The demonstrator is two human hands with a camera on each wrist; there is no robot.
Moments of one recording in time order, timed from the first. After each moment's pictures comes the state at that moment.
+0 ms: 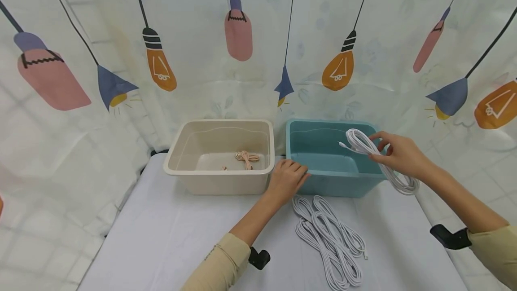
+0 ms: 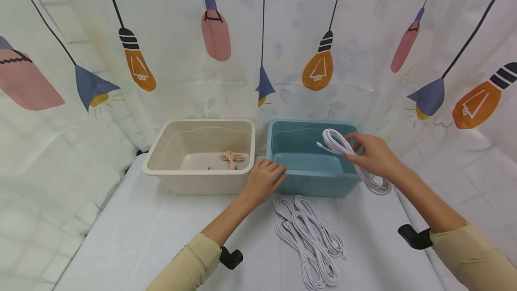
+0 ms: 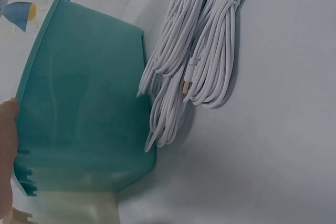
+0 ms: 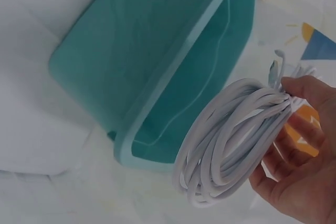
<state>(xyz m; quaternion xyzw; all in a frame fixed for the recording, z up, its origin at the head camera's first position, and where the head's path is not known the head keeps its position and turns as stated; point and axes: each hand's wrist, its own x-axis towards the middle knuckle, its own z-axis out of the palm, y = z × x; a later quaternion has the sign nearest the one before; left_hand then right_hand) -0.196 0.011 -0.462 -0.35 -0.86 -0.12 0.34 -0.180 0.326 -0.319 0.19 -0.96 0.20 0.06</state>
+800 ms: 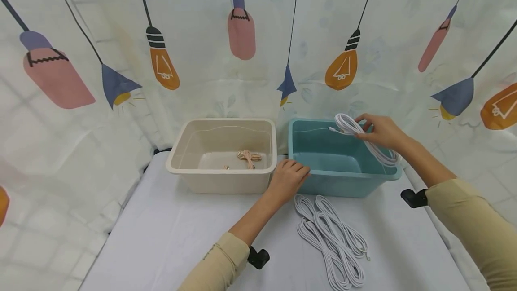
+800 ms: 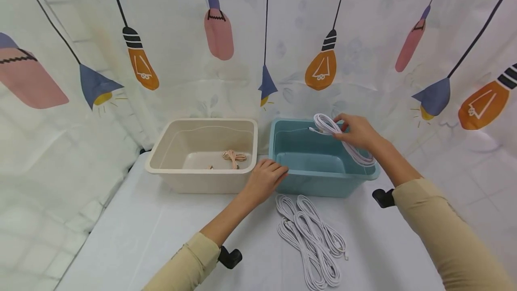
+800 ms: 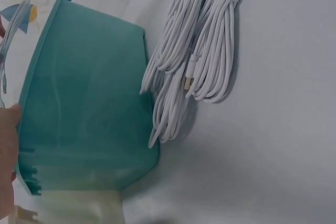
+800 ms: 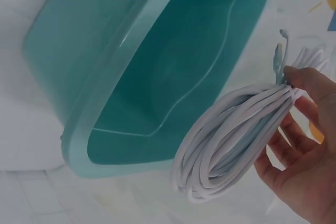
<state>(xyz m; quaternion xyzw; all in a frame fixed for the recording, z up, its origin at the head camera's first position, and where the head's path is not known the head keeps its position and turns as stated) -0.196 0.008 -0.459 -0.37 -0.86 -0.12 0.32 -0.253 0.309 -0.313 0.17 -0.97 0.19 -0.02</state>
